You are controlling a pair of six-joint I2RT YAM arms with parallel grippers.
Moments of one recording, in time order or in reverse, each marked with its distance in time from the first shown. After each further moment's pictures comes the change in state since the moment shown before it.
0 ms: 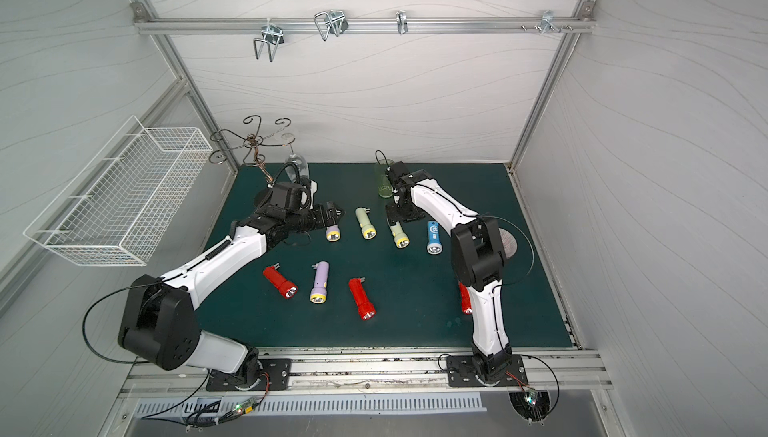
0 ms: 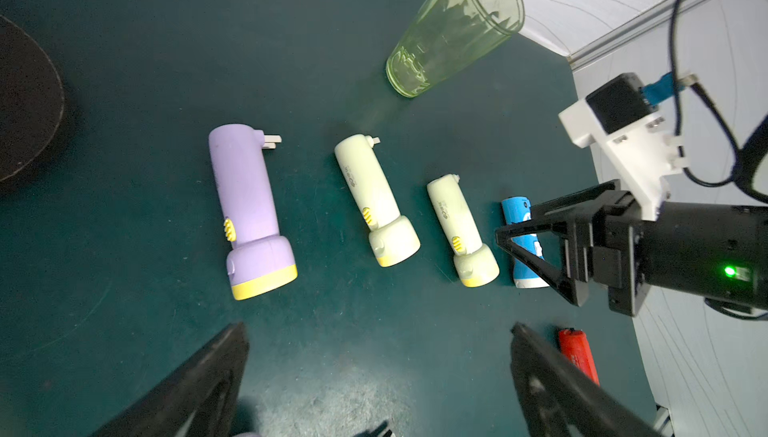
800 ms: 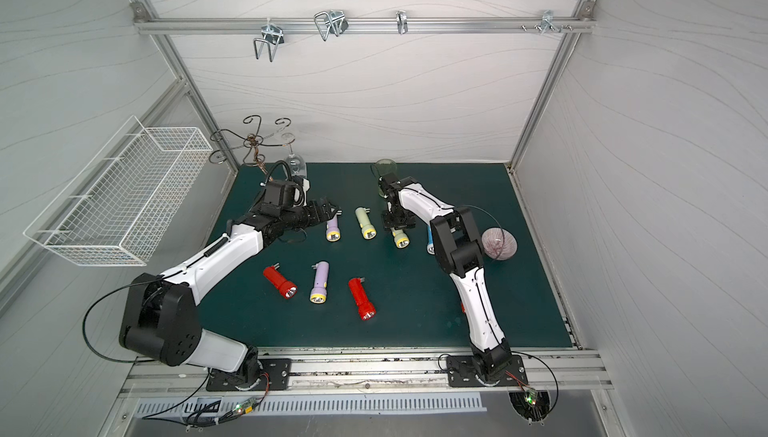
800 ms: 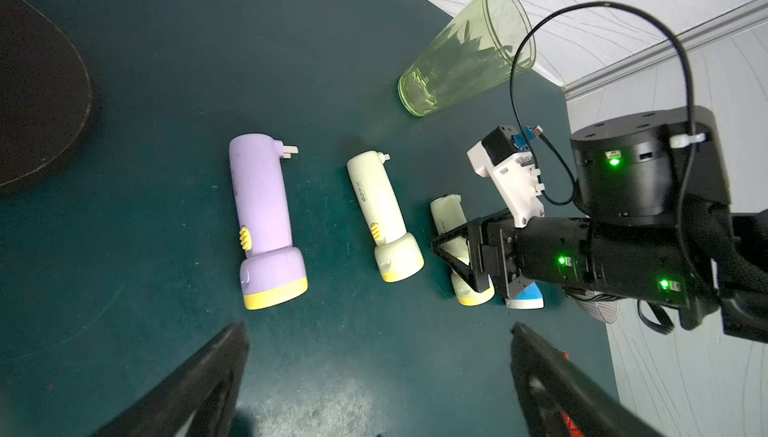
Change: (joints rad) left arm 0.051 0.005 0.000 0.024 0.043 -0.047; right arm 0.006 0.236 0.092 0.013 -0.019 0.067
